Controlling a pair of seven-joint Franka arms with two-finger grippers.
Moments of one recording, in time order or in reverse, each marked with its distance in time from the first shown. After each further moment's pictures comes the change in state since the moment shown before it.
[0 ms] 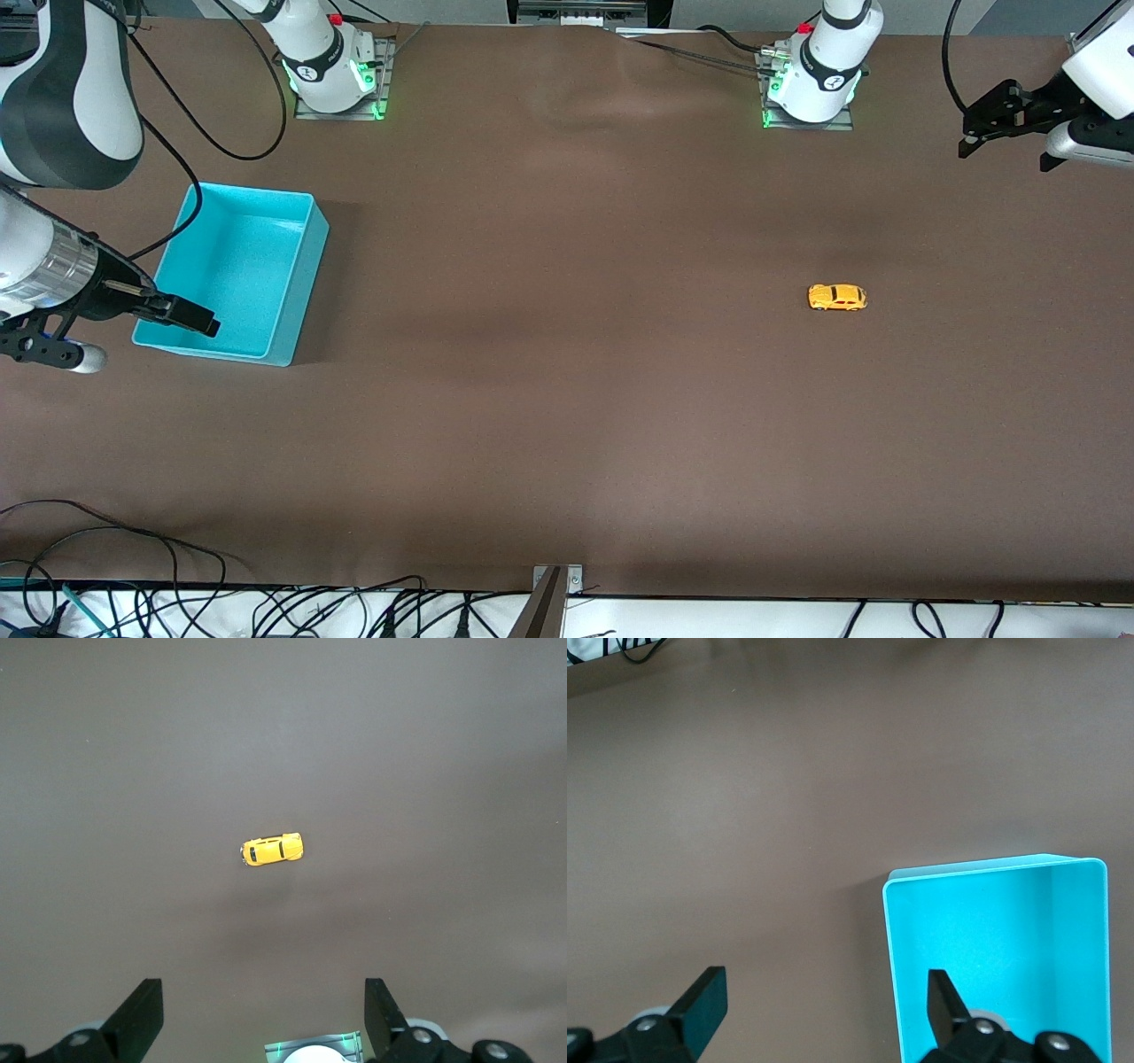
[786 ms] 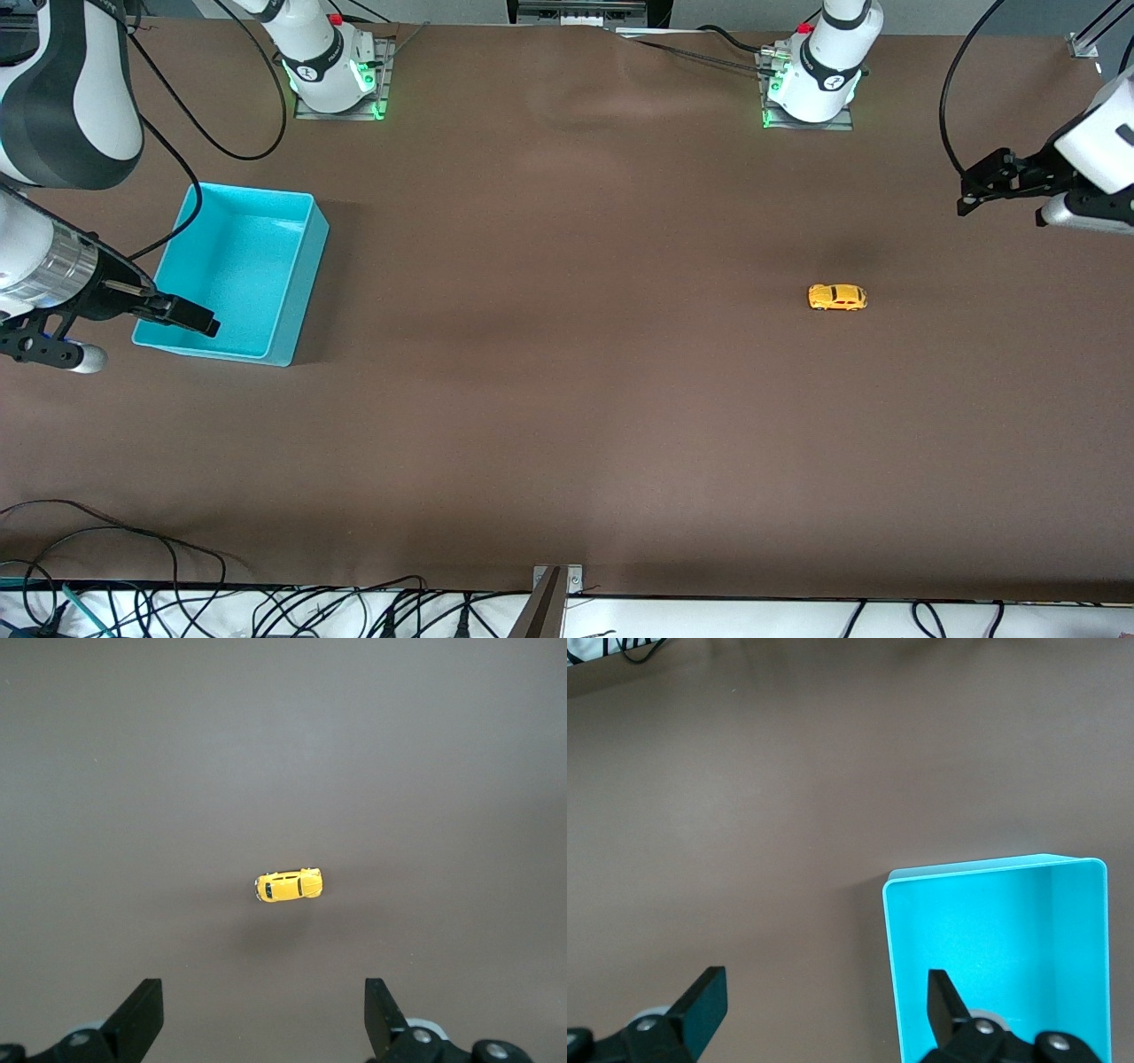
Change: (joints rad) left arm 0.041 0.111 0.008 -0.049 0.000 0.149 0.000; right arm 0.000 0.000 0.000 0.000 0.000 0.000 0.000
